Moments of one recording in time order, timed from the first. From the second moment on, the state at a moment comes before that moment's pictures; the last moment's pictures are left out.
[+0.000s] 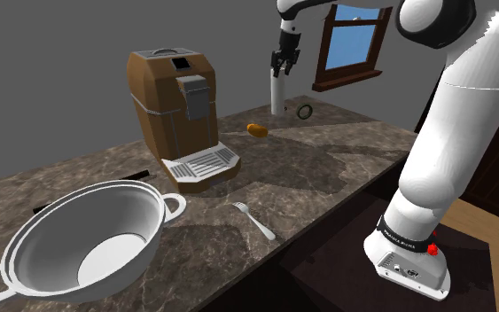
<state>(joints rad) -0.18 0.09 -0.24 -1.65 0.07 1.93 -0.26</state>
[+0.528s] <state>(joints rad) -0.19 0.11 -0.25 -1.52 0.08 1.82 -0.26</state>
